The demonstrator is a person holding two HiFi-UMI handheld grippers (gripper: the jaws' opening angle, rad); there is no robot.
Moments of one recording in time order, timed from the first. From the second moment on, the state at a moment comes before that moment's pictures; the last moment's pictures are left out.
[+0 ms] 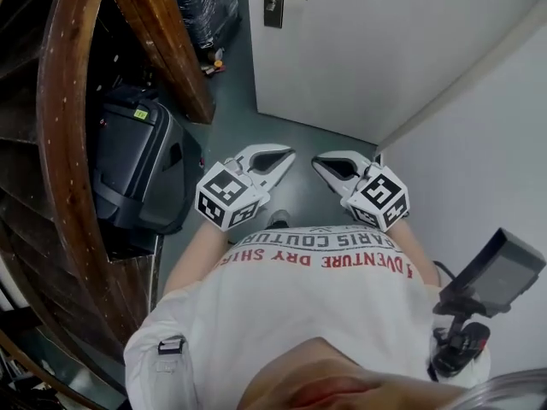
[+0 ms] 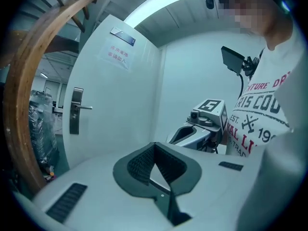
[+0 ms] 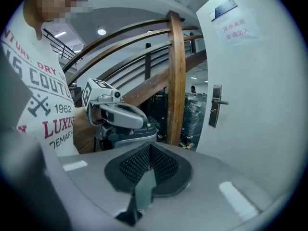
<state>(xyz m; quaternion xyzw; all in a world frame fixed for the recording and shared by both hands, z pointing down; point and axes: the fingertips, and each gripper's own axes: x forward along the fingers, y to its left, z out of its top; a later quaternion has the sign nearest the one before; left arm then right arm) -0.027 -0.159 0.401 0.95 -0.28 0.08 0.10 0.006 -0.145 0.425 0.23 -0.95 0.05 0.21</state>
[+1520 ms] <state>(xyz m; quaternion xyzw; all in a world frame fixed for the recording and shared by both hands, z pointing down) 0.070 0.324 0.393 0.95 -0.29 0.10 0.10 0.110 0.315 0.420 0.29 -0.94 0.06 0.16</state>
